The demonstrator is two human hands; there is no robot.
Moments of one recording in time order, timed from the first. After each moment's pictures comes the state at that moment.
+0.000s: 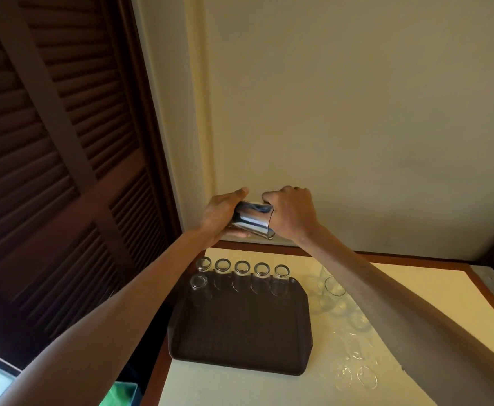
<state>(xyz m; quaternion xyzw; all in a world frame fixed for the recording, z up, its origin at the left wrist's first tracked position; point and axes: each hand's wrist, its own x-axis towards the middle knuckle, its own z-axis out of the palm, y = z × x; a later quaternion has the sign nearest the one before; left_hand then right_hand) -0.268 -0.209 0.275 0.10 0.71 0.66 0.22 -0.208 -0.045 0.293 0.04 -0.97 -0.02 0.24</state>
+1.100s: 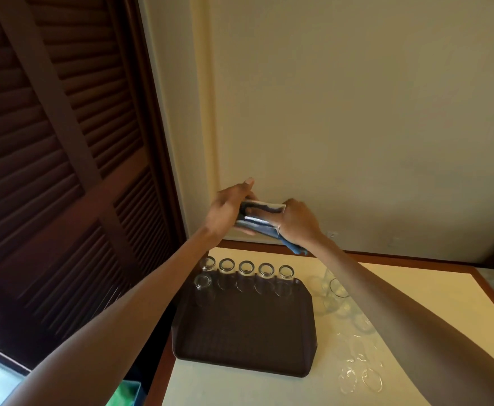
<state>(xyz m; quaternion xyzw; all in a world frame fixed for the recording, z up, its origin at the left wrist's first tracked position) -0.267 -0.216 0.275 0.21 0.71 0.66 0.11 -0.212 -0.048 0.274 -0.07 -0.95 0.28 0.09</state>
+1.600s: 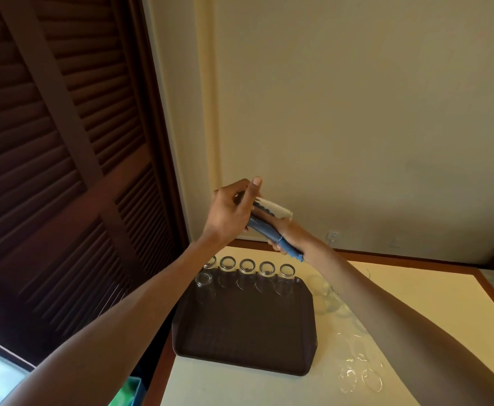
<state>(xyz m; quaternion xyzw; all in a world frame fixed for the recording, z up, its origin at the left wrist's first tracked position) -0.258 -0.210 0.269 0.30 0.75 0.57 -0.12 -0.200 -0.064 0.263 -0.02 -0.76 0.65 -0.05</state>
